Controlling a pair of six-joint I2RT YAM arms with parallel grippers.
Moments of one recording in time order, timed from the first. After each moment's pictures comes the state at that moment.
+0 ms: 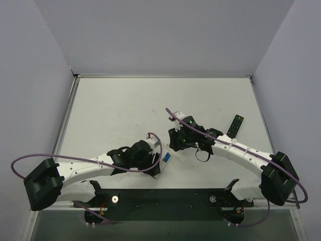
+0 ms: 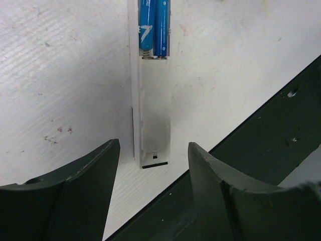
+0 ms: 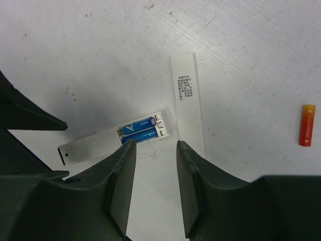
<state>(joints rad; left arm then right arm) -1.01 1.18 0.57 -0.22 0.05 -0.61 0.78 1.29 0.82 -0.33 -0.04 0.26</state>
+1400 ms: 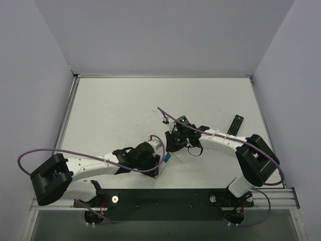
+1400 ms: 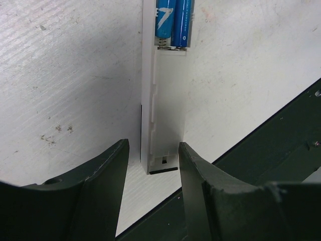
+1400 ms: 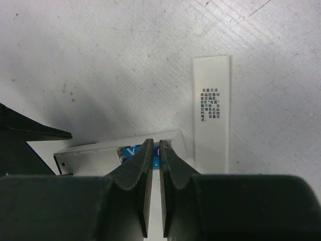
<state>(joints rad) -1.03 1.30 0.58 -0.22 0.04 -0.61 0.72 1.57 0.83 -0.19 -0.29 0.23</state>
